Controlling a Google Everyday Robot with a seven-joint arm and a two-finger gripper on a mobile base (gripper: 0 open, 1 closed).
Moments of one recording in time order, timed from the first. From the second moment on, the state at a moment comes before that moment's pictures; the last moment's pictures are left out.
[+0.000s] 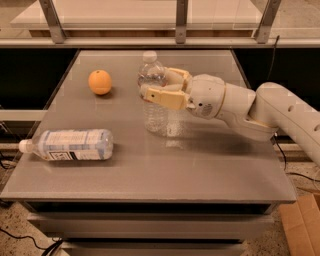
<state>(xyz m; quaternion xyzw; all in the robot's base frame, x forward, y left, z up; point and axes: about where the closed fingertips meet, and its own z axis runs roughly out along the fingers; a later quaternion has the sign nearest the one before) 0.535 0.012 0.958 -0.42 0.48 0.47 0.61</state>
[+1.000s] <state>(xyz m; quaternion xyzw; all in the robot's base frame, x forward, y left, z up) 0.541 0.012 0.958 -0.42 0.48 0.48 0.60</state>
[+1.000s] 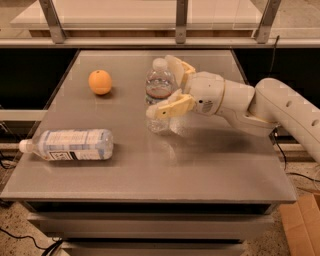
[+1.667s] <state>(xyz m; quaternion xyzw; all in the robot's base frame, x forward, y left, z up) 0.549 -0.009 0.972 -0.43 0.49 0.46 0.60</state>
